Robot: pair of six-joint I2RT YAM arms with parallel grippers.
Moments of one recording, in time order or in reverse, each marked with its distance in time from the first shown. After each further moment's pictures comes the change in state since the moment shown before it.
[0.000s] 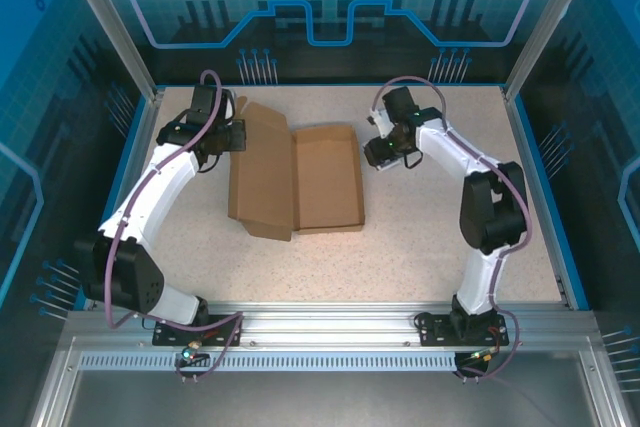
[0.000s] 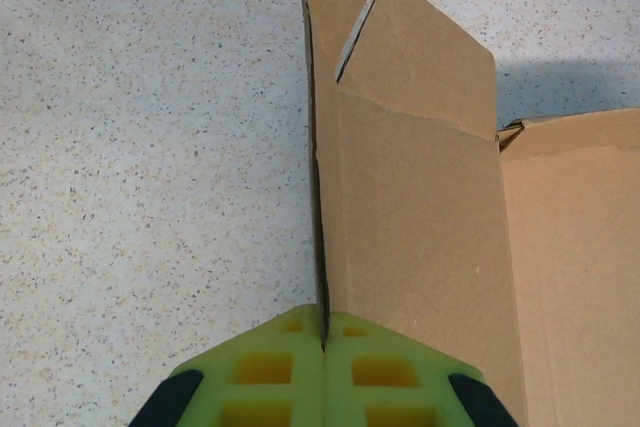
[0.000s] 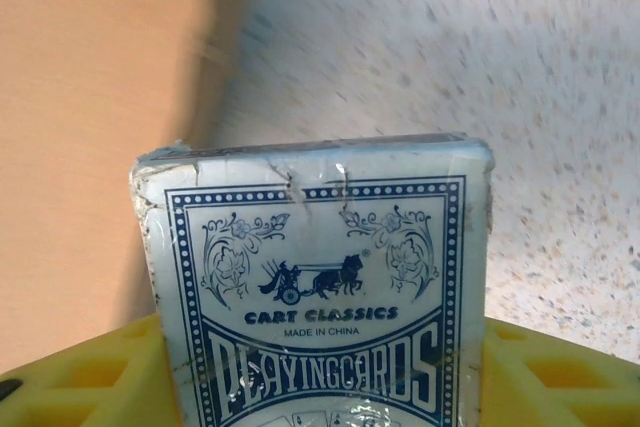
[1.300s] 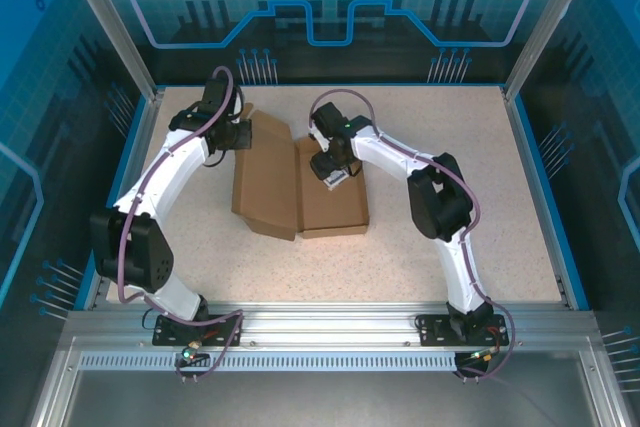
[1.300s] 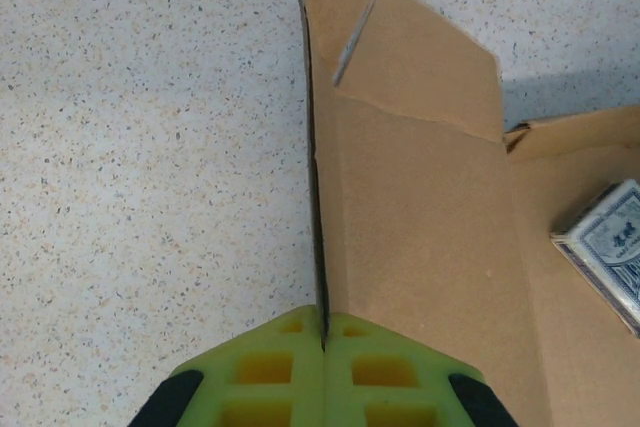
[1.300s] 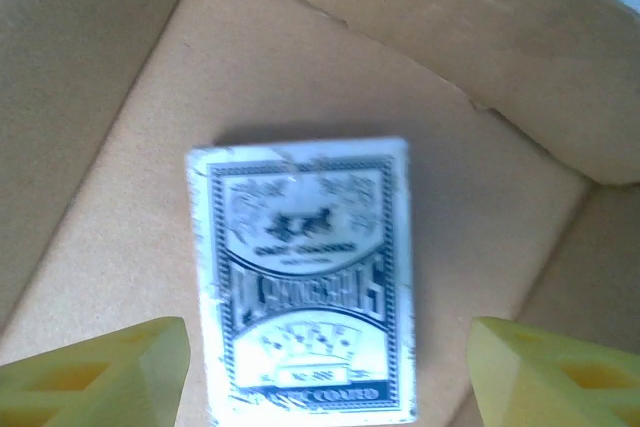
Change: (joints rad) left arm 0.000 0.130 0.083 -0.058 0.011 0.018; right arm 0.270 0.316 0.298 -0.048 0.142 0.078
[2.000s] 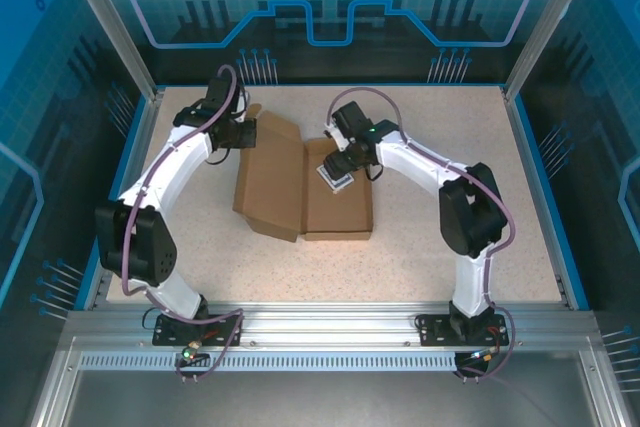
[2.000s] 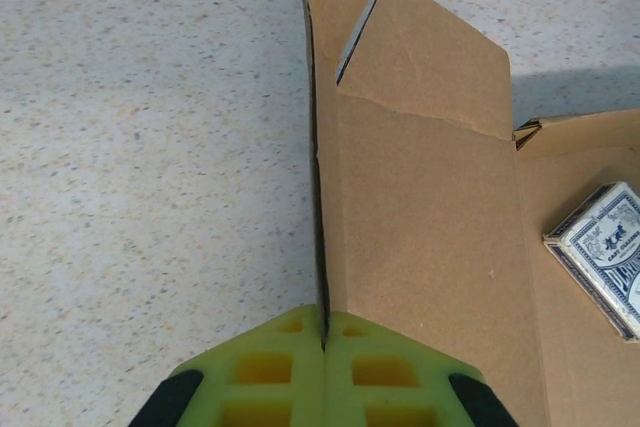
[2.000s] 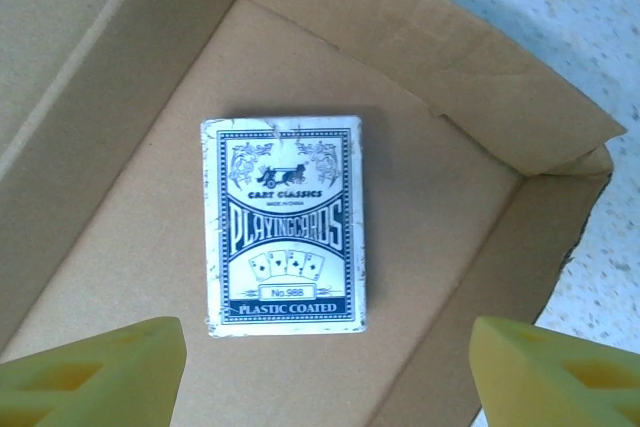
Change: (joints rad) left arm -0.007 0.050 0.034 0.005 0.074 0.004; right arm -0.048 -0.256 -0.275 0.103 -0.024 -0.014
